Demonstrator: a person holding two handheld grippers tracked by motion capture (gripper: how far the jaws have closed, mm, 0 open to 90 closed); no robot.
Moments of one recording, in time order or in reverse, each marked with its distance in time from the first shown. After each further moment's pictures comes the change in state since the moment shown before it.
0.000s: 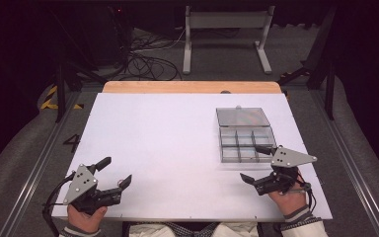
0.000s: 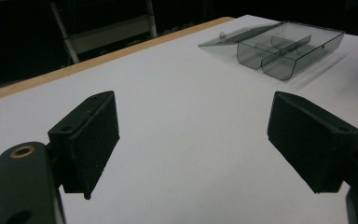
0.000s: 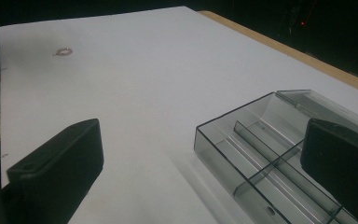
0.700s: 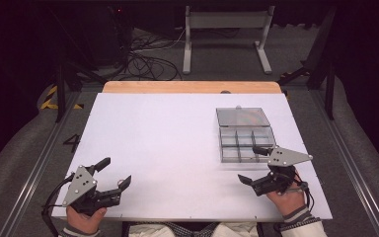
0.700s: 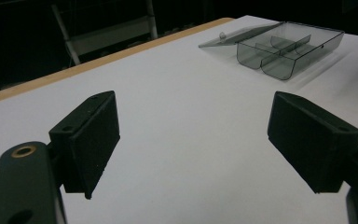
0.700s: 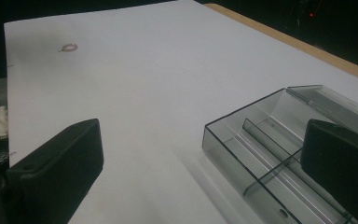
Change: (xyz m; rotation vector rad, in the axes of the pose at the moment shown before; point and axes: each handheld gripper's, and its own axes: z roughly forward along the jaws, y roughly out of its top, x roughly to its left) left arm 0.000 0.000 -0.003 -0.005 -0.001 0.003; right arm 0.003 0.003 0.005 0.029 0.021 0.011
